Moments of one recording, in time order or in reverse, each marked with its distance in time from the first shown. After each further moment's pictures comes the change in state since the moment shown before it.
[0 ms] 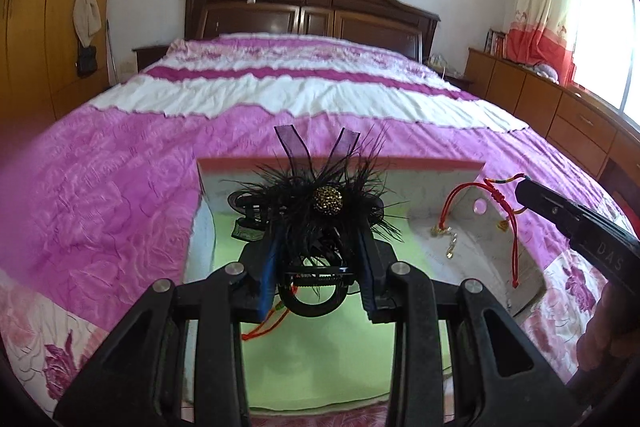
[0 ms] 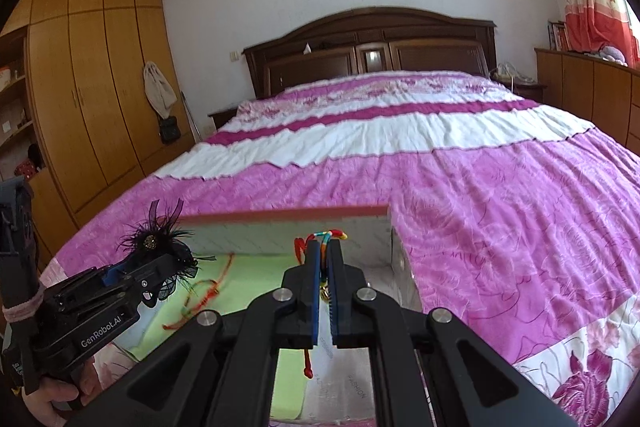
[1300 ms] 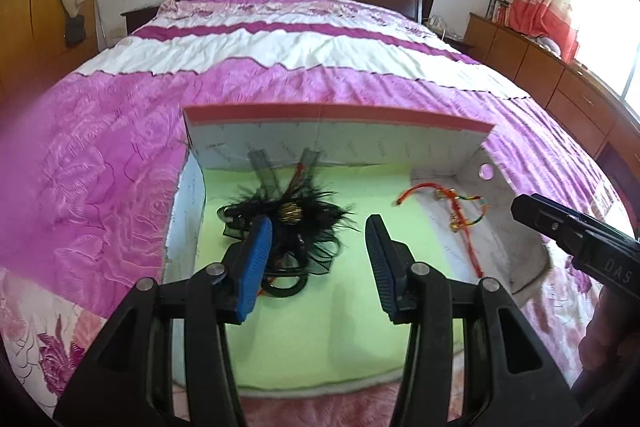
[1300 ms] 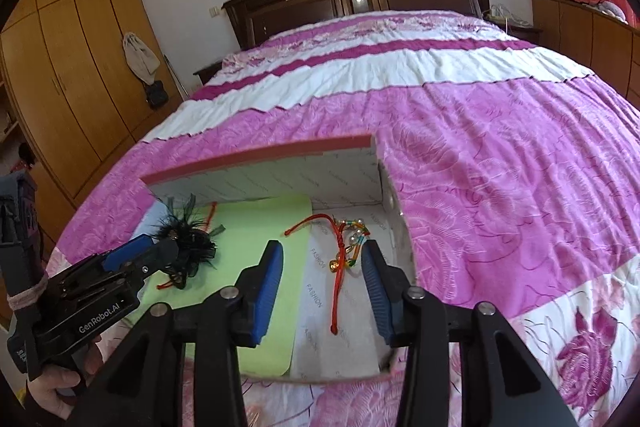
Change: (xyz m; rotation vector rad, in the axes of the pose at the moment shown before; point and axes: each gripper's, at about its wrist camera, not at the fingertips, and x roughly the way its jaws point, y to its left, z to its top) left arm 0.008 -0.002 0.001 -0.001 0.152 -0.029; right arm 0.005 -0.015 -0.007 0.080 0.195 0.002
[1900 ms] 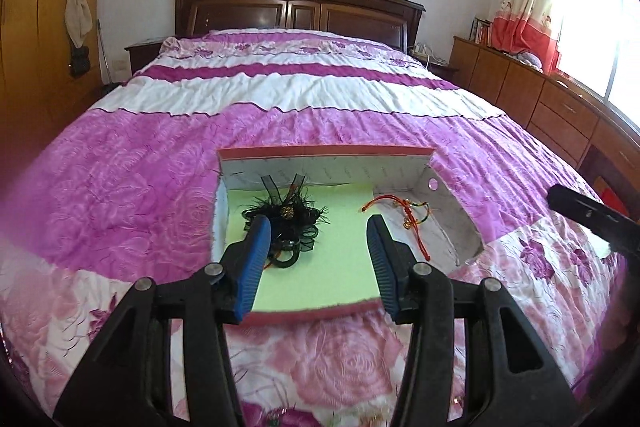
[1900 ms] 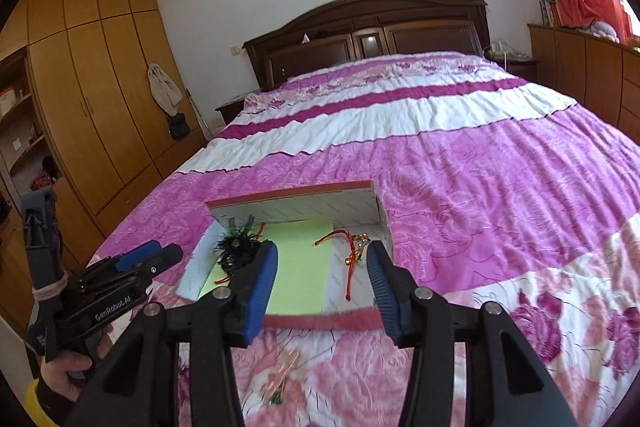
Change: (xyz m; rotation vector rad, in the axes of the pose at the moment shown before) left arm -0.094 -0.009 -0.008 0.036 -0.111 -0.005; right arm -0.127 0.013 -0.014 -0.024 -0.140 0.039
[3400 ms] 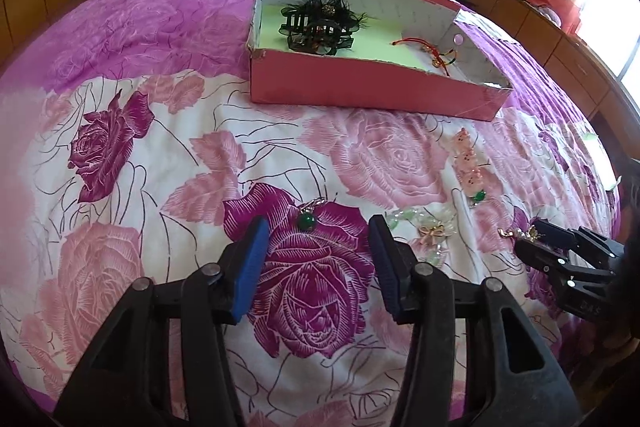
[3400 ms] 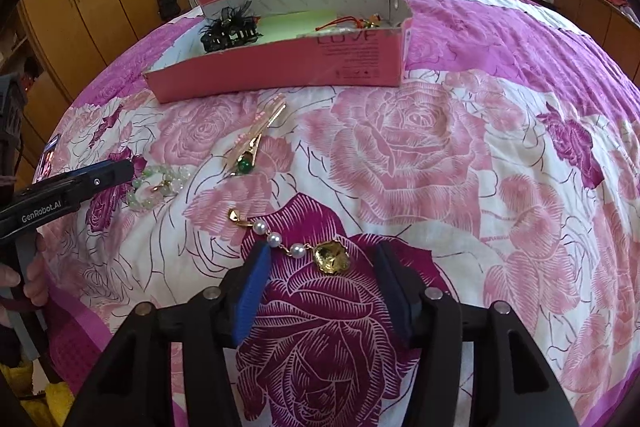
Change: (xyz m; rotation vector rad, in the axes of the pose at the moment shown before) left arm 0.001 0.034 -0.126 -0.087 0.309 -0.003; right arm 0.032 0.007 -0.161 -0.093 0.418 -0.060
